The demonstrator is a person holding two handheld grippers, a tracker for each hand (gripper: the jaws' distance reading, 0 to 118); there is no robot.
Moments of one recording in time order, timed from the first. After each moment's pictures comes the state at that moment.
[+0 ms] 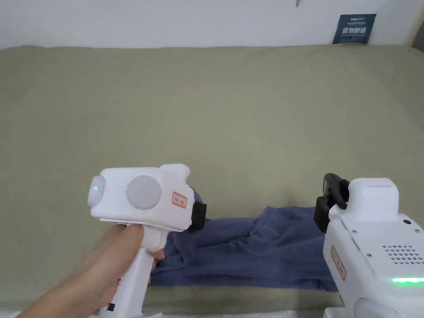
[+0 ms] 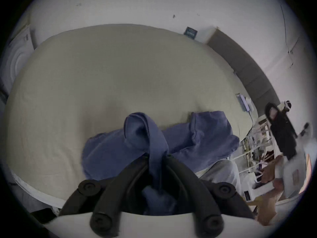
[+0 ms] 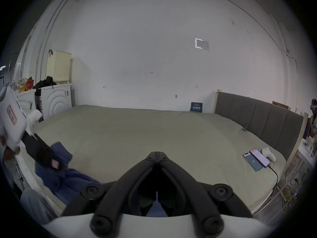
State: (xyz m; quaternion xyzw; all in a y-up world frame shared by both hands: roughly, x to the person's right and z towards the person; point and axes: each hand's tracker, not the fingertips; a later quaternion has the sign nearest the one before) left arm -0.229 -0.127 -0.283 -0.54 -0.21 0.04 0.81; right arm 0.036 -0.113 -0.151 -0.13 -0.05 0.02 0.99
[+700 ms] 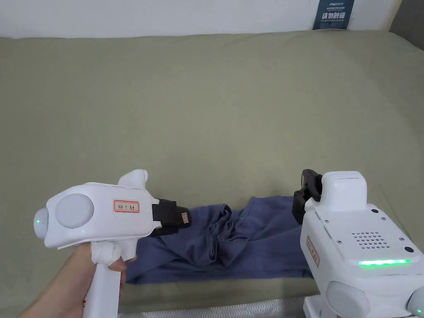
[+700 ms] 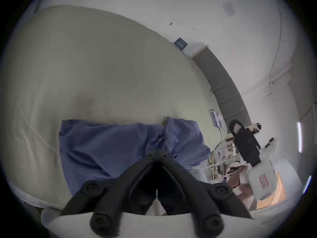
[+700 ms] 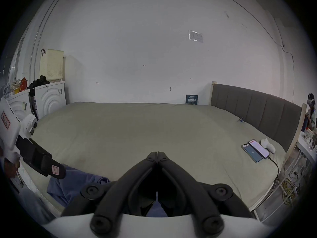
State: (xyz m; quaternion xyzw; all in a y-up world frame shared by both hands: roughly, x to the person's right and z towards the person) left arm -0.283 -0.147 -0.278 -0.52 -0.27 0.22 0.78; right arm 0.036 -0.134 -0.163 -0.15 -0.05 0.01 0.99
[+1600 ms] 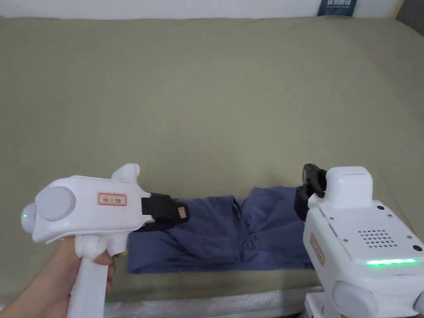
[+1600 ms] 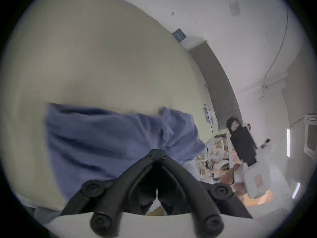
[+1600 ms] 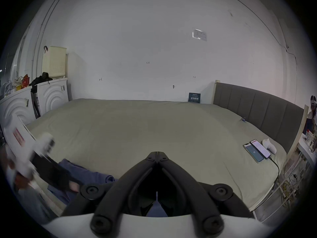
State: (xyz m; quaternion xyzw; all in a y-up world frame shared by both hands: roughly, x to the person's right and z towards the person) left arm -0.317 -0.148 -0.267 -0.51 -0.28 0.26 0.77; right arm 0.028 -0.137 -0.163 -0.16 -0.05 0.01 0.99
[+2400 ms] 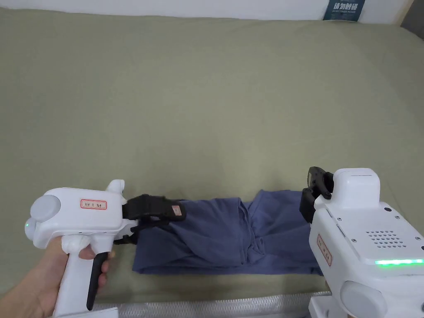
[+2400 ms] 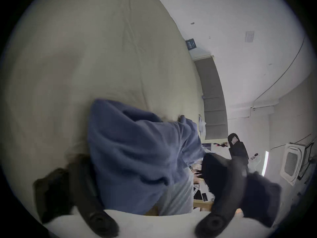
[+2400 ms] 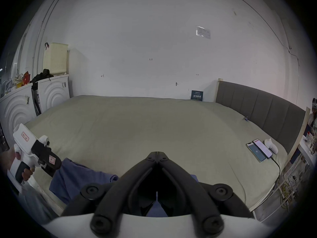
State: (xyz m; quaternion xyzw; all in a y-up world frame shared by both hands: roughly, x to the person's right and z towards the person) left arm -0.361 -0.259 -0.325 -0.55 -0.32 0.37 0.68; right arm 0.022 -0.134 -0.171 -0.17 -0.05 0.02 0.98
